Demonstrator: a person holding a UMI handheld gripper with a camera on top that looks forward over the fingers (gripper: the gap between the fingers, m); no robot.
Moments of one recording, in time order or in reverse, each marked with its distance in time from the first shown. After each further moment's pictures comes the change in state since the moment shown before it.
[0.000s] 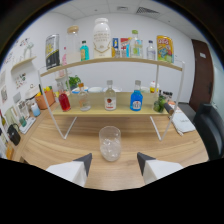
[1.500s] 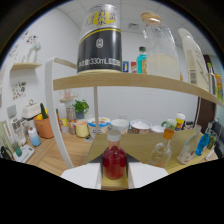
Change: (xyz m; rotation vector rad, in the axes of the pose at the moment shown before) arm -0.184 -0.142 0.163 0.299 0.010 -0.036
